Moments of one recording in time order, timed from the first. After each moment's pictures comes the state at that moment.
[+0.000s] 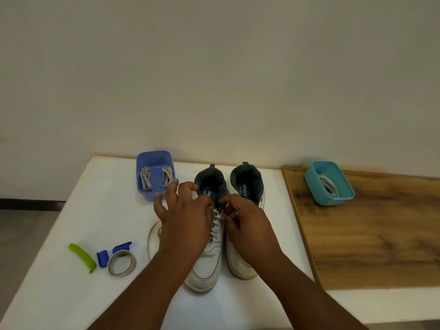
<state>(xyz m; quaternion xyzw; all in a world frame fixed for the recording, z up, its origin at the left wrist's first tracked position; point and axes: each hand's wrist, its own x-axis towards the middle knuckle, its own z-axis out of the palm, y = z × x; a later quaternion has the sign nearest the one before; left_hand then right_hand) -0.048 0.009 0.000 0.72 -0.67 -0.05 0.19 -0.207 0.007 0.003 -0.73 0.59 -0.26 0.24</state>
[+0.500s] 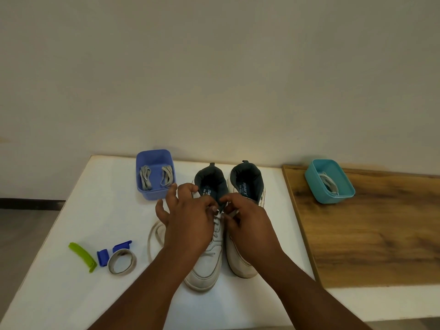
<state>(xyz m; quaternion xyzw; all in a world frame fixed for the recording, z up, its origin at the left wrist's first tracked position) -0.055 0.010 0.007 0.74 -0.63 -0.15 0.20 -0.206 0.008 0.007 -0.72 0.59 -0.26 0.25</state>
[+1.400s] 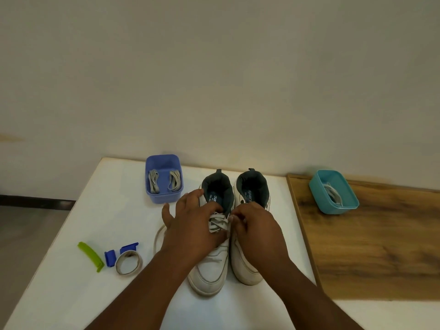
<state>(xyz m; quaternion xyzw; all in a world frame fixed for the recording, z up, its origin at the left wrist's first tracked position) -0.036 0.016 0.012 0.69 -0.68 -0.21 0.14 -0.208 0.007 0.011 -0.74 0.62 -0.22 0.15</state>
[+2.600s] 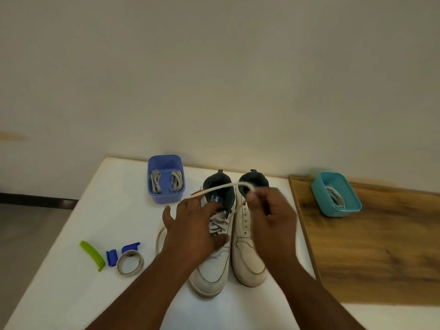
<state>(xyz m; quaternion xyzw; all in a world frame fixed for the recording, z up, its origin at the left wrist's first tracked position) -0.034 0.017 0.010 0.68 -0.69 -0.20 0.12 -0.202 0.014 0.048 -0.64 0.57 -0.48 0.18</state>
